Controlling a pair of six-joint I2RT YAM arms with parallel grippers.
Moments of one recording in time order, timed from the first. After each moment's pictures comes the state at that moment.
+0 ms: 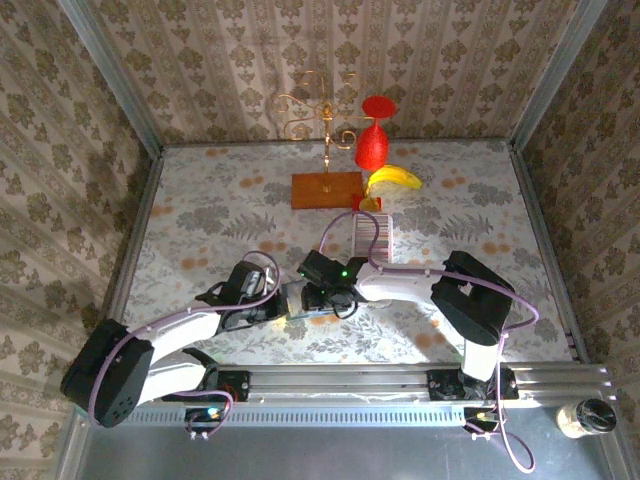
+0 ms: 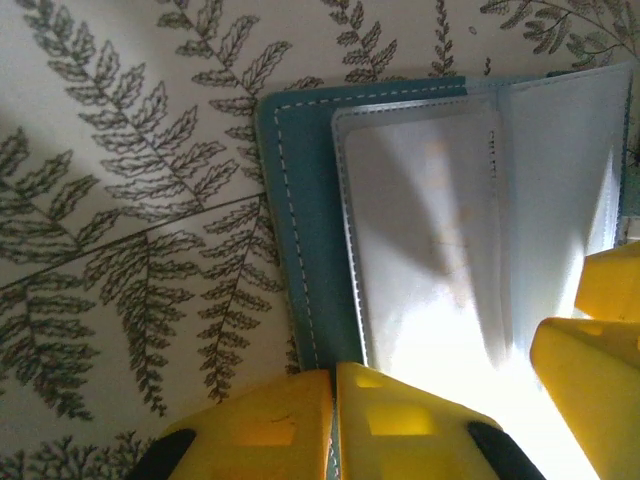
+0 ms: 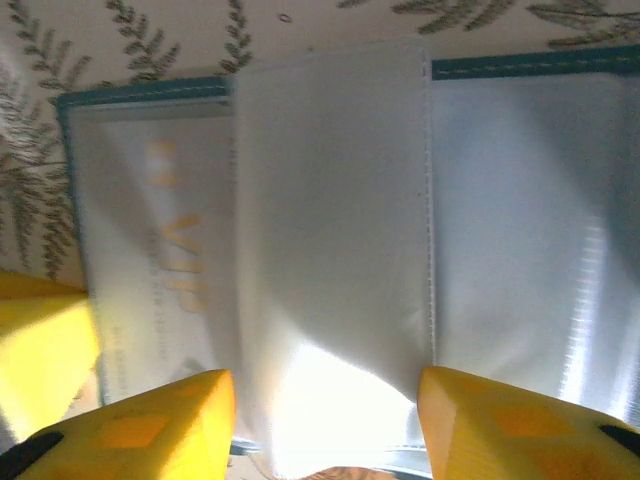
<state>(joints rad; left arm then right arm) -0.61 1.16 0.31 -0.10 0.32 -0.73 0.99 1.83 1.11 -0.43 0.00 0.91</state>
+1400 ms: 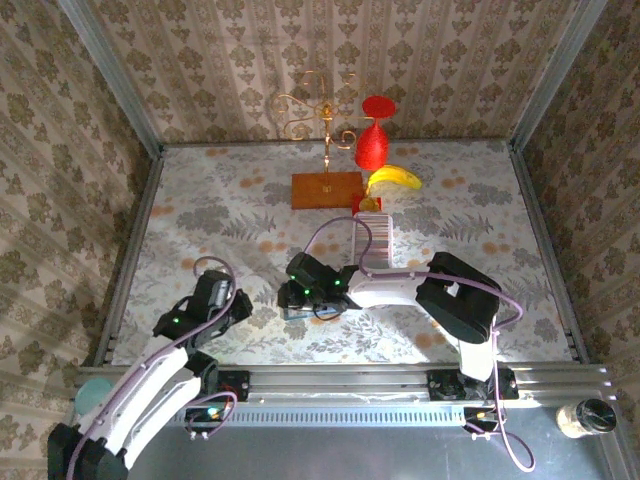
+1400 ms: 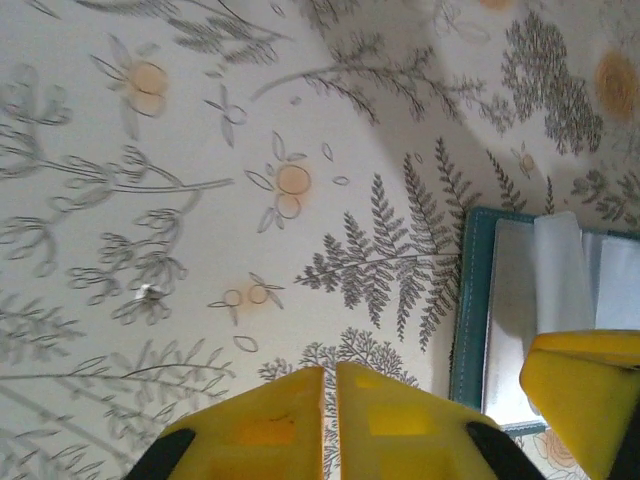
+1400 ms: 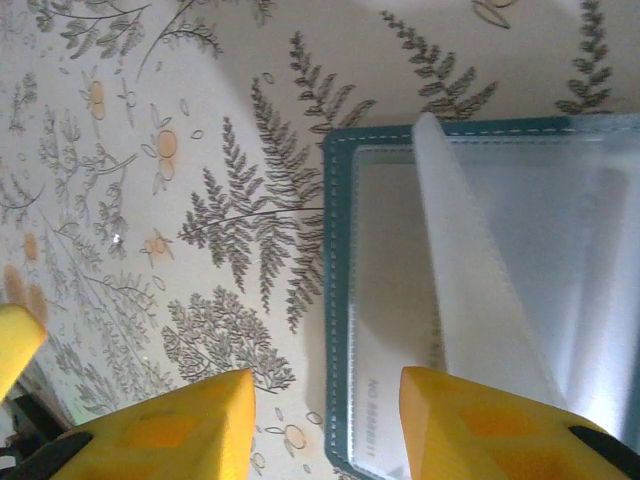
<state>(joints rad) -0.48 0.59 0.36 -0.68 0.00 -0.77 1.03 1.89 1.11 -0.09 -0.09 1.03</state>
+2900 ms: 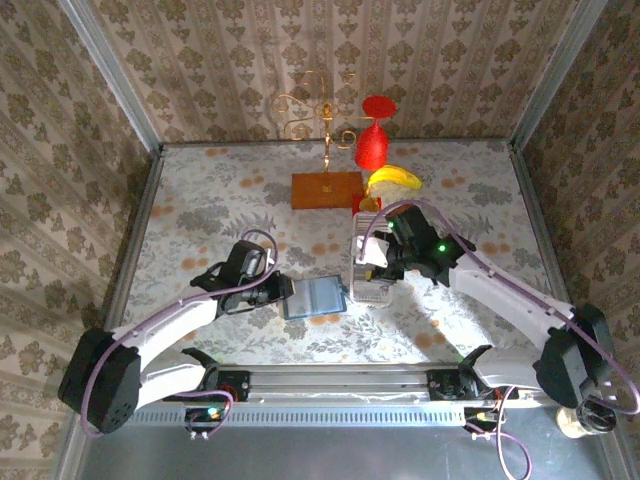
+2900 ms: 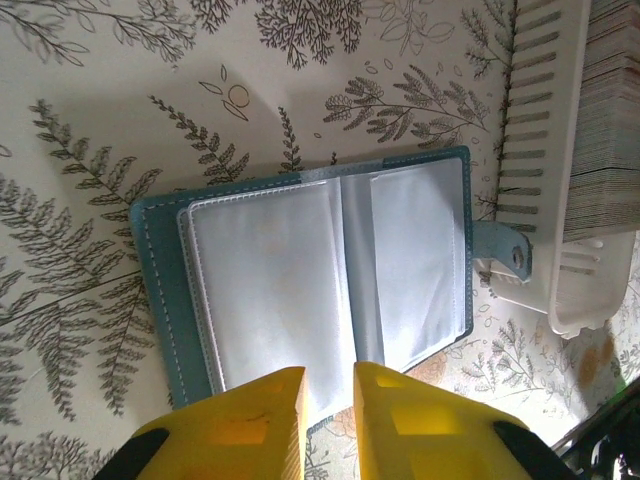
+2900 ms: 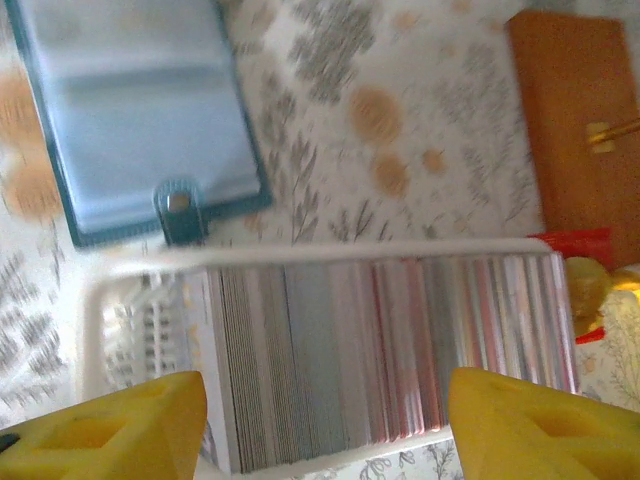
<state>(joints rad) -0.60 1.13 0.52 -0.30 0.35 -0.74 0.57 1.28 0.92 -0.57 -0.14 -0.90</state>
